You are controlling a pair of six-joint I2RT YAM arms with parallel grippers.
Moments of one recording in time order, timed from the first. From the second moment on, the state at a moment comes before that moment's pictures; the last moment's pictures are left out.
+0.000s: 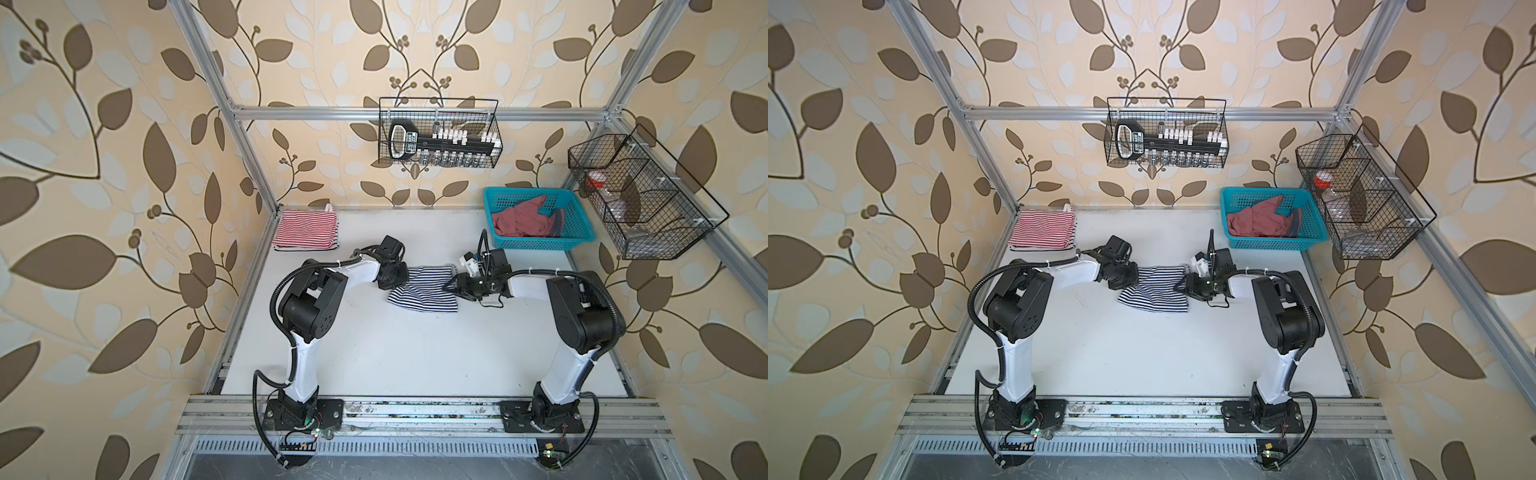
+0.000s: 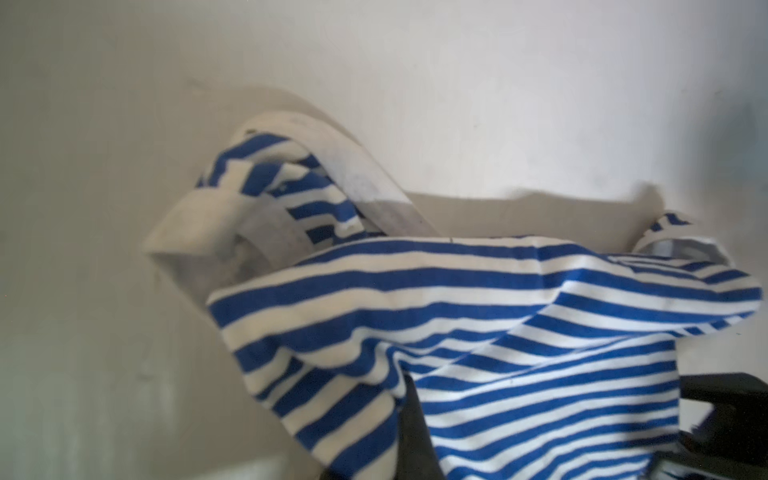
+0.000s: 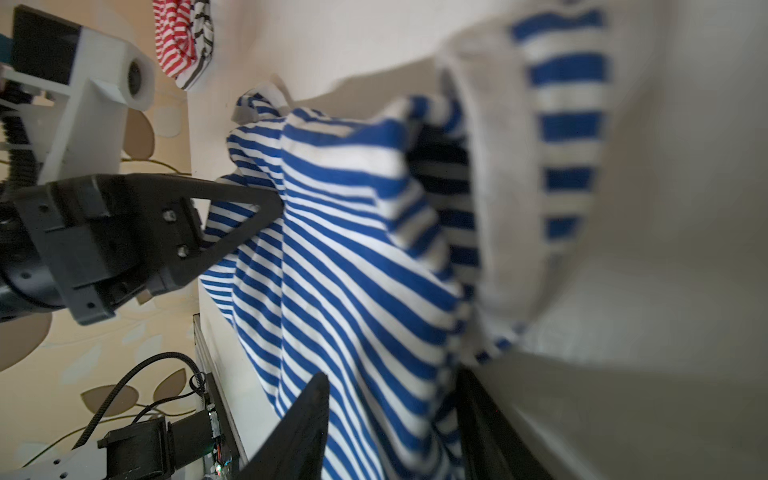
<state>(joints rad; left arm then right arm) -0.48 2.01 1.36 -0.46 0.15 -0.68 0.18 1.81 0.87 -0.08 -0.64 0.44</state>
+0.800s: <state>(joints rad) -0.19 2.28 2.17 -0.93 -0.11 -0.34 0.15 1.57 0.73 -0.24 -0.51 0.43</state>
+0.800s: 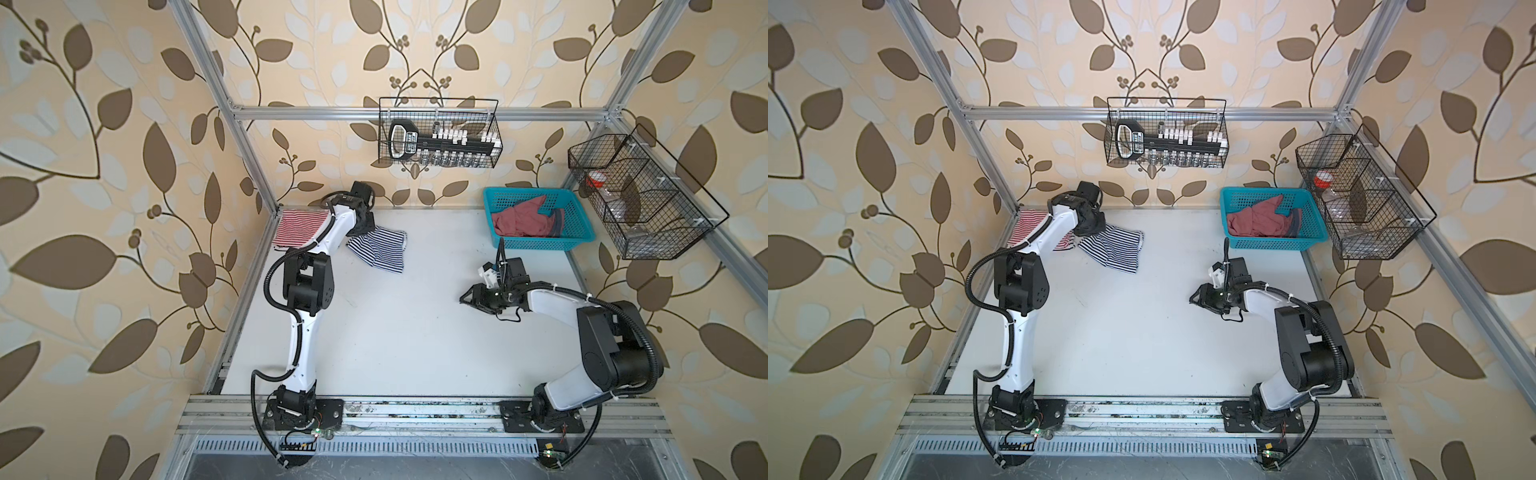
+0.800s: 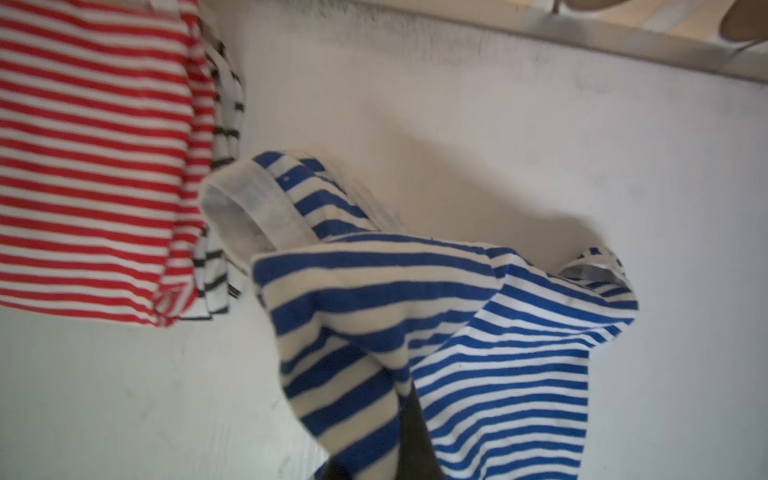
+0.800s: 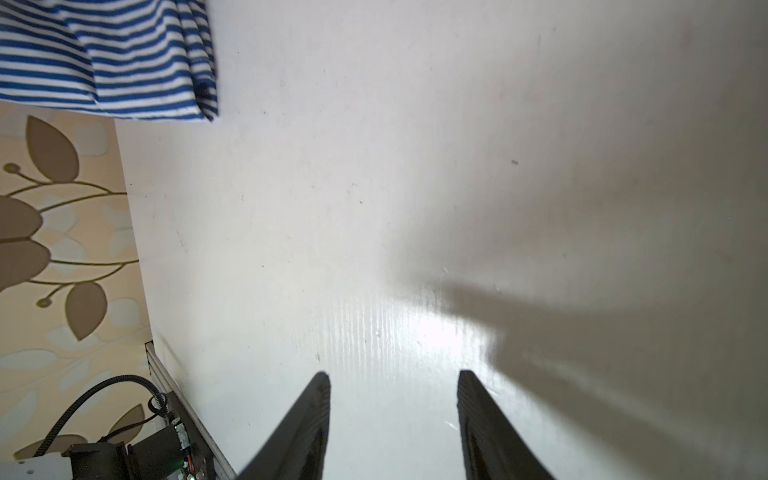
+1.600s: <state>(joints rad) -0.02 2.28 2.33 -0.86 -0.11 -0.11 0.15 1.57 0.71 -0.25 -0.50 0.43</state>
